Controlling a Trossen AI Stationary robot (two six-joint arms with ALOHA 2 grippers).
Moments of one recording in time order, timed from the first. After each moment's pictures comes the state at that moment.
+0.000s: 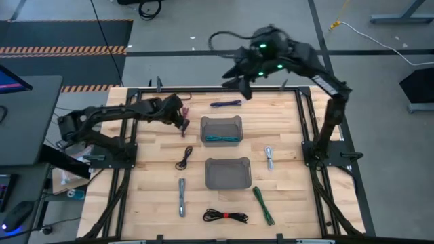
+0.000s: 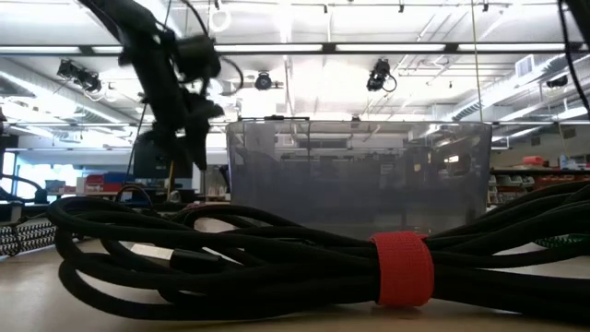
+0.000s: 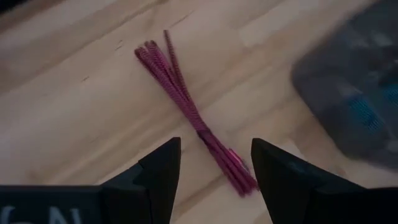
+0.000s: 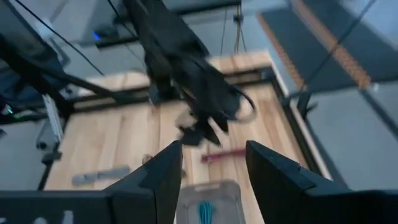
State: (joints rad) left arm 0.48 1.37 0.81 -0.52 -0.14 -0.50; right arm -0.38 1.77 2.36 -1.12 -0.34 -0.05
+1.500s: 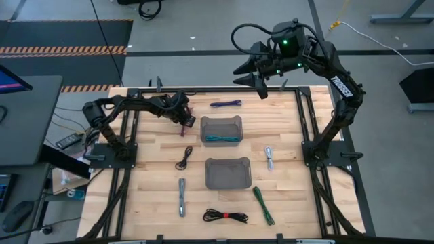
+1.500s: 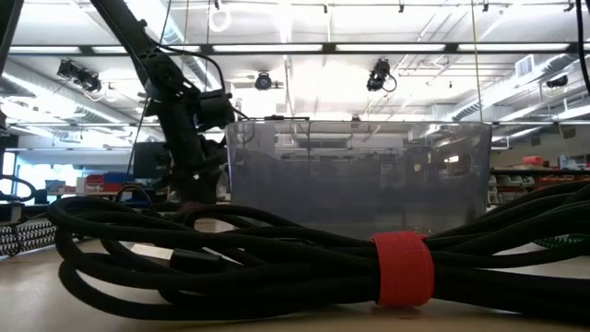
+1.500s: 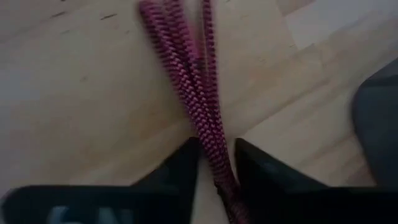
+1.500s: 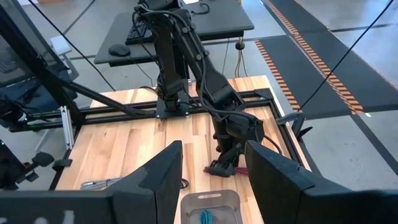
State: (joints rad) left arm 0.60 1.71 0.81 -0.28 0.07 -0.49; right arm -0.37 1.67 2.36 -1.14 -0.34 -0.07
